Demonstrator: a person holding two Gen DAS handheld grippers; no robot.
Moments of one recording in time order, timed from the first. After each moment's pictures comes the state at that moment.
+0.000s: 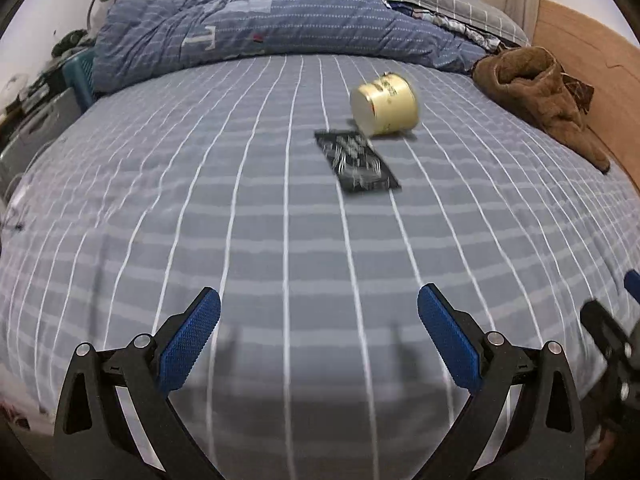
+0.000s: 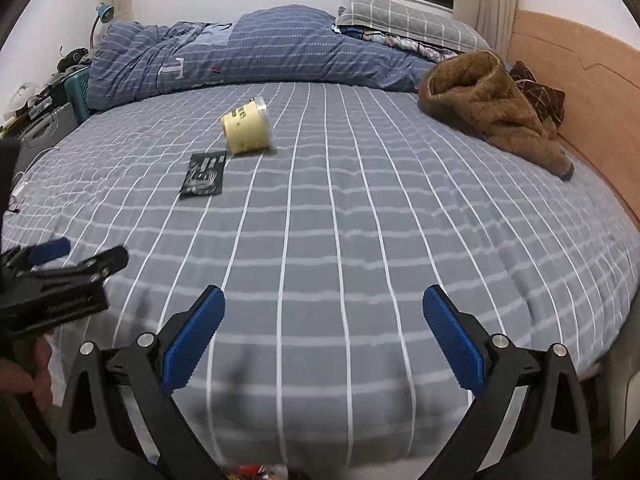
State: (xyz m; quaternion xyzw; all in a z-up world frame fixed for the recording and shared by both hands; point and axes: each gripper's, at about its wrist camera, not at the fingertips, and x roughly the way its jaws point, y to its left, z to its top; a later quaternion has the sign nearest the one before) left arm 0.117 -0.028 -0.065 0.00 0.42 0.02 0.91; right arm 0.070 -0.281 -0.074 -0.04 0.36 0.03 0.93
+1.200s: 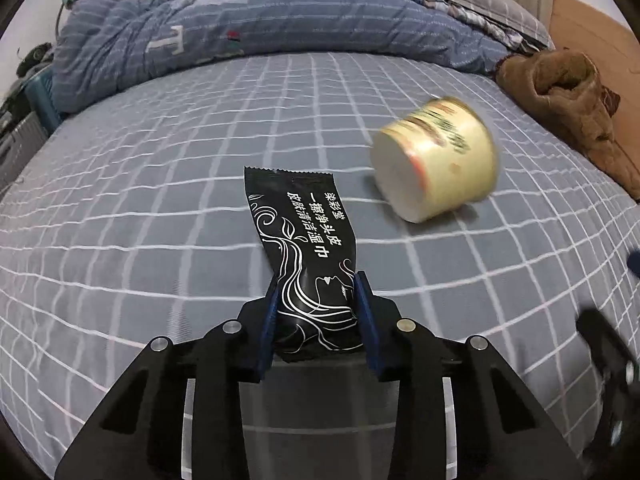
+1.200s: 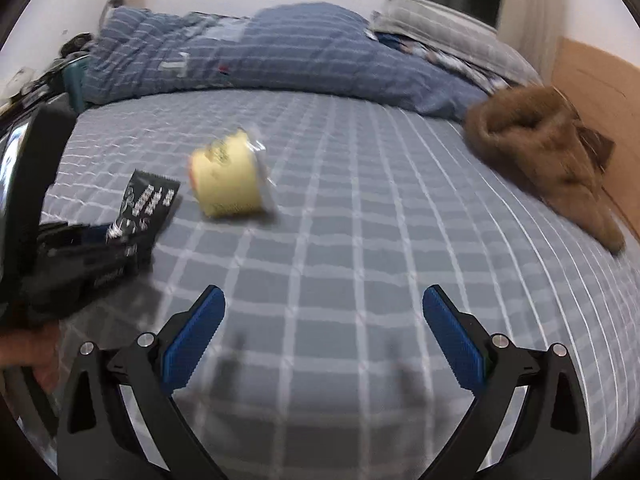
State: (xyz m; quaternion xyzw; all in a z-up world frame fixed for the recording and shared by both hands) left arm 0.280 -0.014 -0.095 0.01 0.43 0.00 0.90; right arm 0.230 -0.232 -0.084 -0.08 0.34 0.07 0.94
